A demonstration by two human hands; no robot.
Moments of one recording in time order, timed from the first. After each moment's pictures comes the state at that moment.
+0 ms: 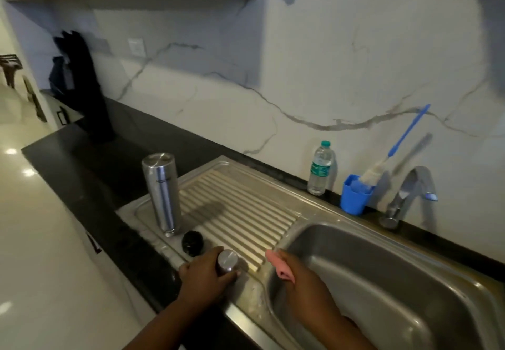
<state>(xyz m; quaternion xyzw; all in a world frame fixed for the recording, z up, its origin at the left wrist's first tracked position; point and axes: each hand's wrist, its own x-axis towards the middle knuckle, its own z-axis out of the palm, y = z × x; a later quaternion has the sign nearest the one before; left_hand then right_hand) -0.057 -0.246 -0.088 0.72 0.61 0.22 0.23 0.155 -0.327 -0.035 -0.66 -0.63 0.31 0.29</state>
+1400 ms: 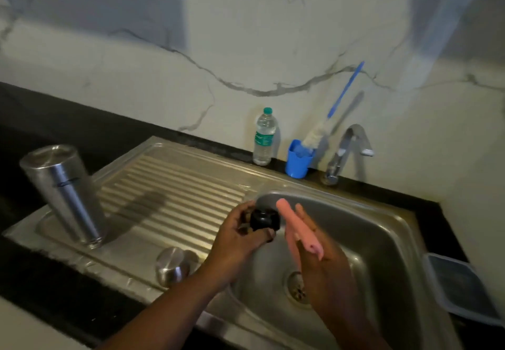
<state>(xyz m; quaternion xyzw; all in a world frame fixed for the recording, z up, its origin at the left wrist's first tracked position) 0.069 -0.260 -0.024 0.54 0.32 0.39 0.67 0.178 -0.377 0.011 -0.62 -0.54 0.13 0.55</state>
